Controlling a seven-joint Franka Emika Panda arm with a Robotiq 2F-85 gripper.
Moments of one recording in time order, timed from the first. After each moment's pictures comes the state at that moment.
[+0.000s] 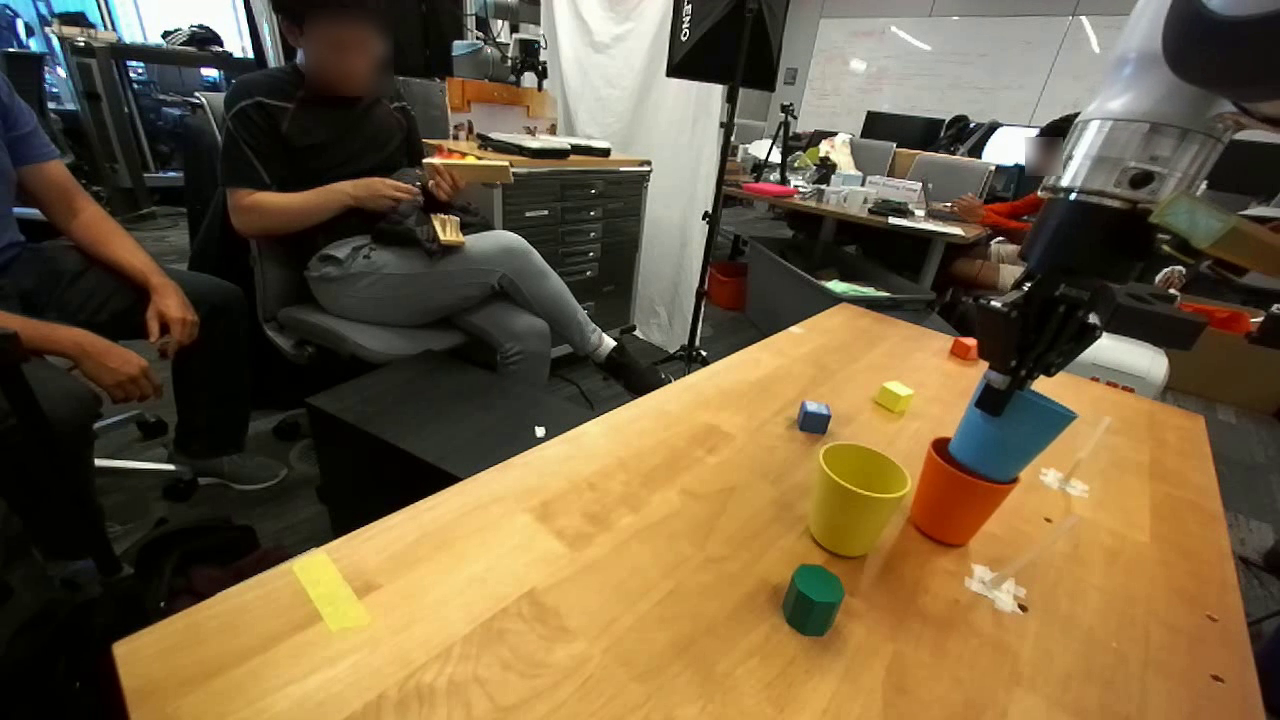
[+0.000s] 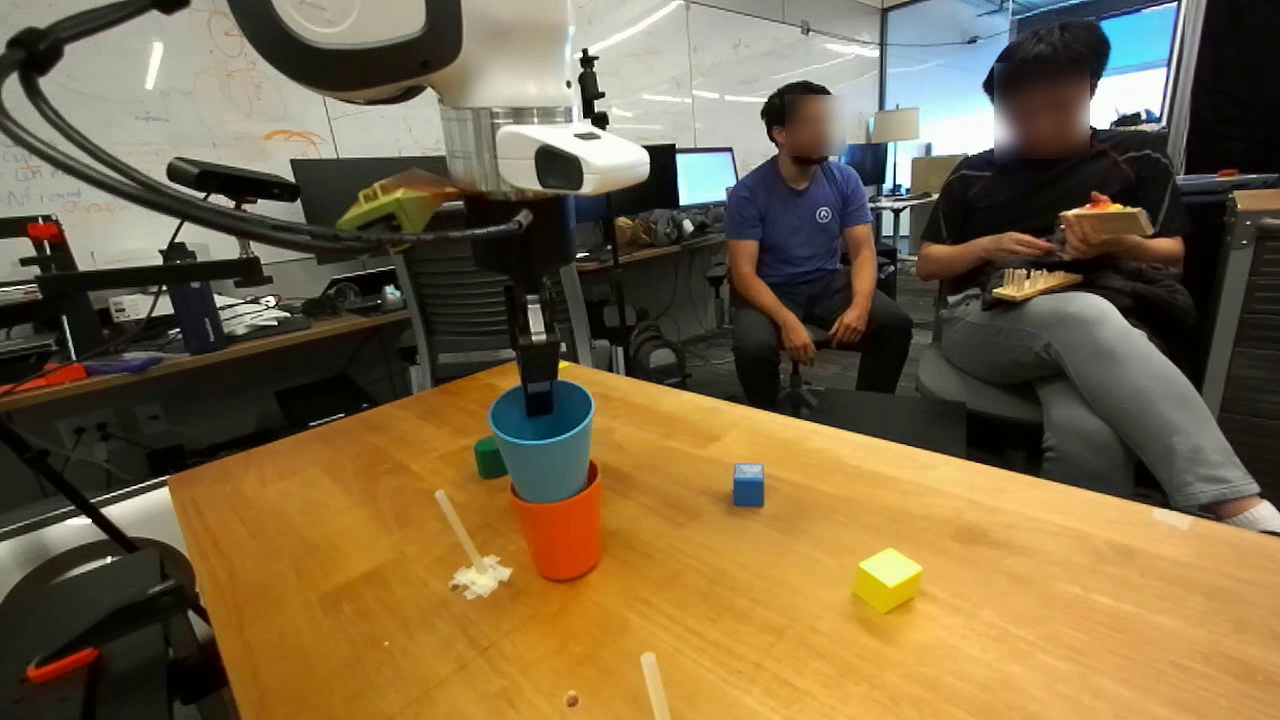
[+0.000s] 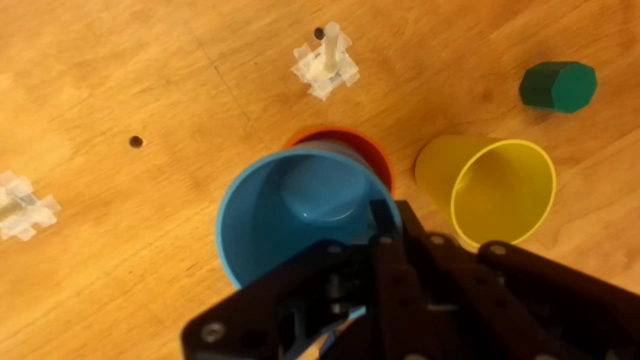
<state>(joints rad) -0.10 0.03 -0.13 -2.38 0.25 2.39 0.00</state>
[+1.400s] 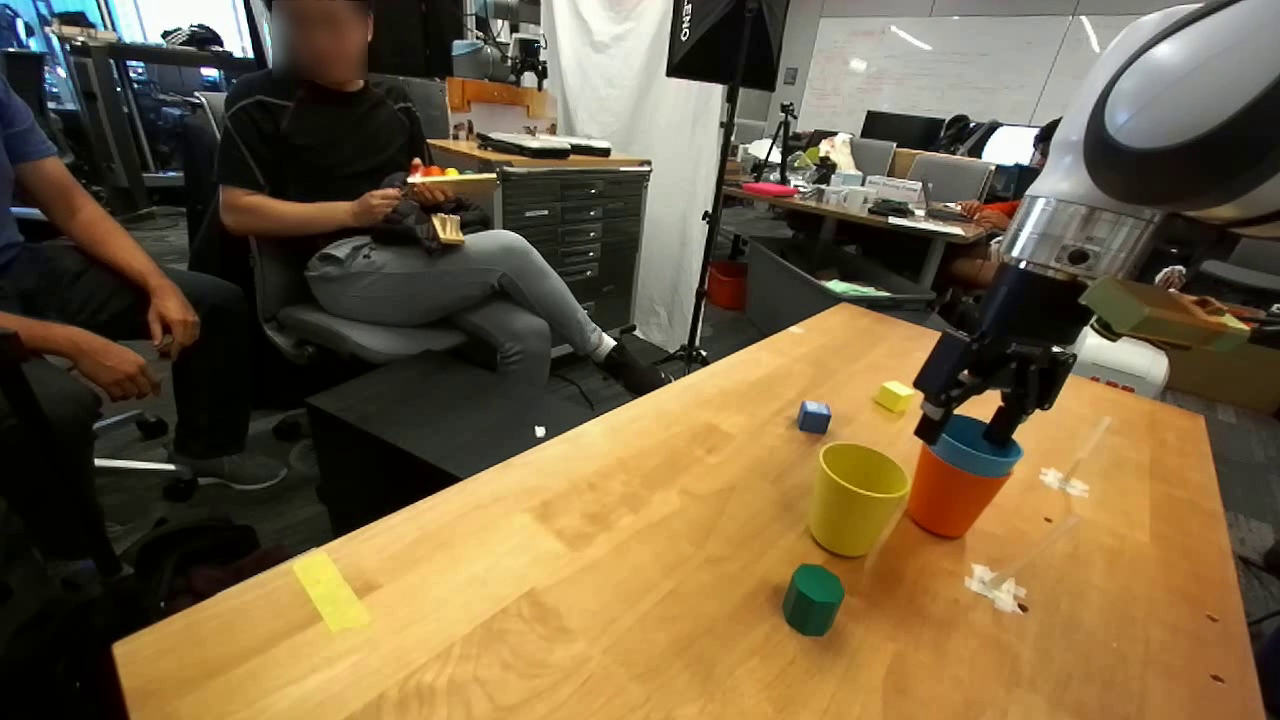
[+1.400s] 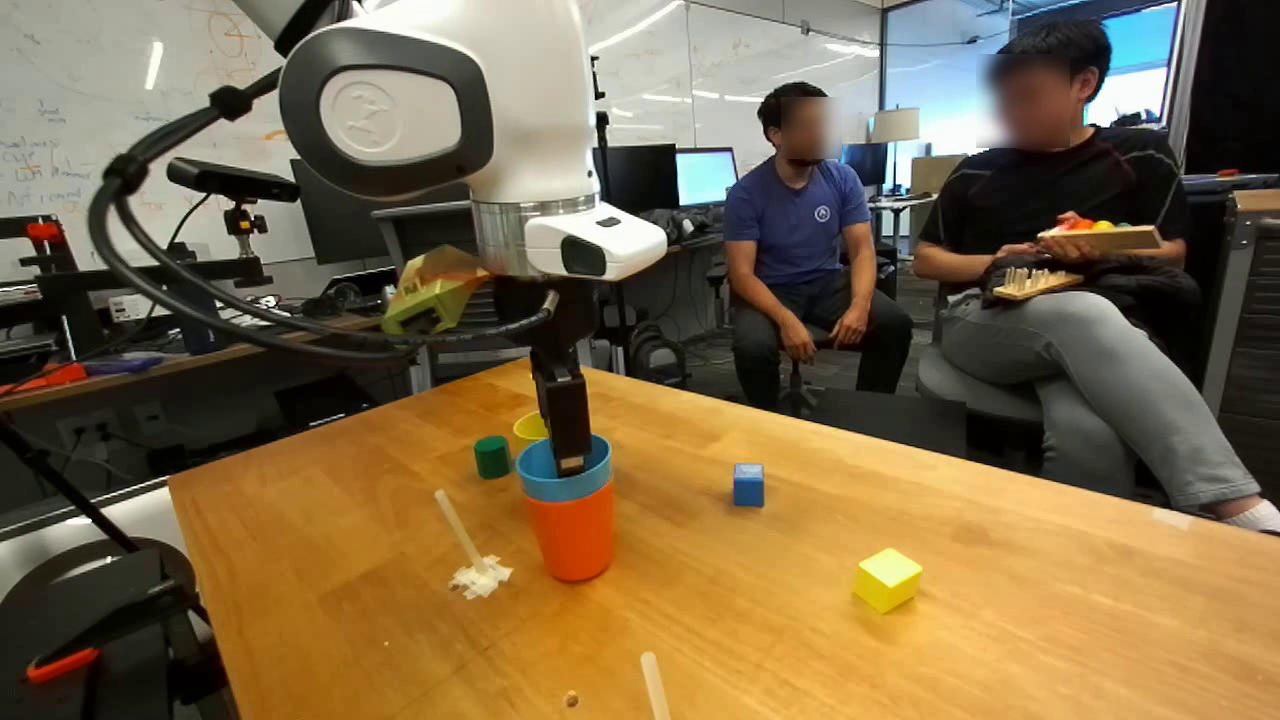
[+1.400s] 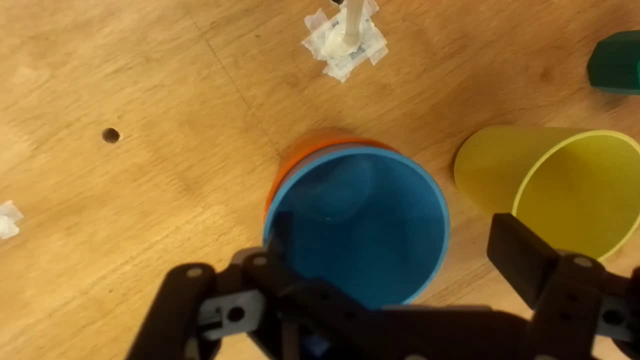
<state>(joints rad) -0.10 0.17 -0.11 -2.37 0.26 2.54 0.00</state>
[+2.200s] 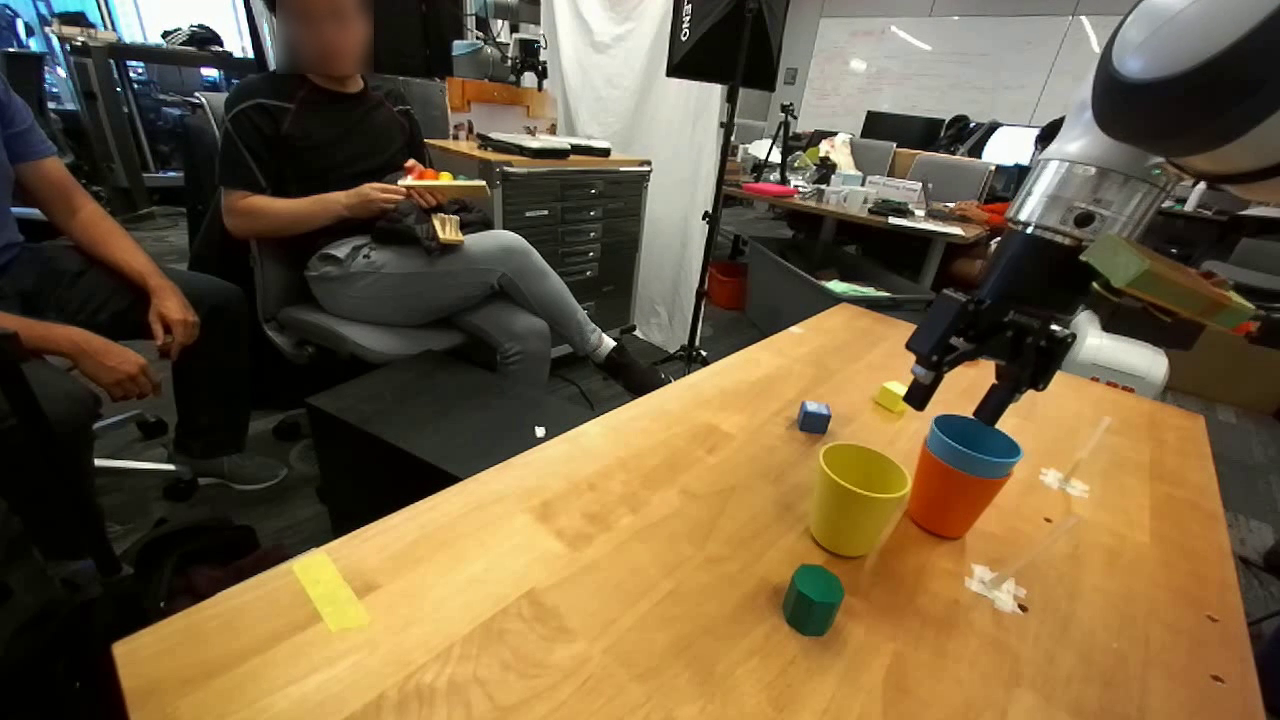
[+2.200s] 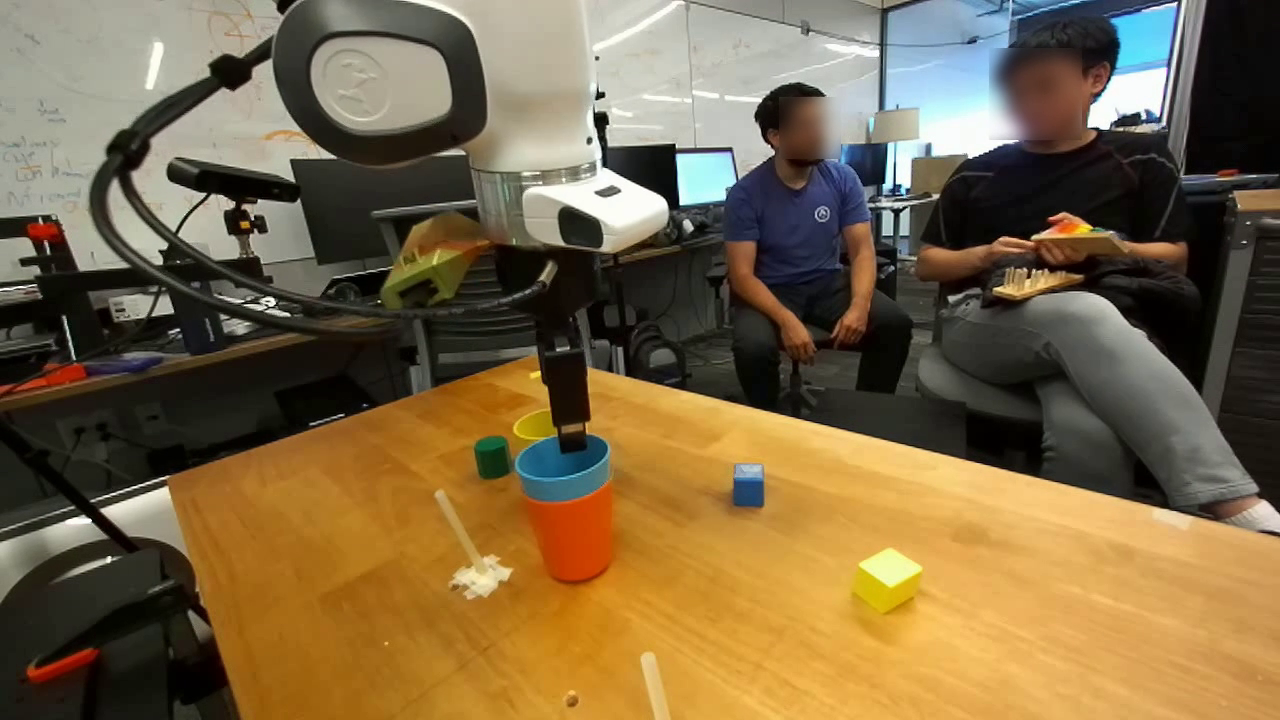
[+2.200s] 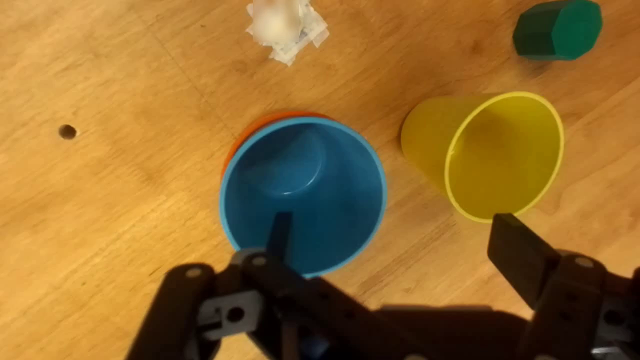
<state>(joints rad) -0.10 0.12 -0.11 -2.35 0.38 2.51 -0.02</state>
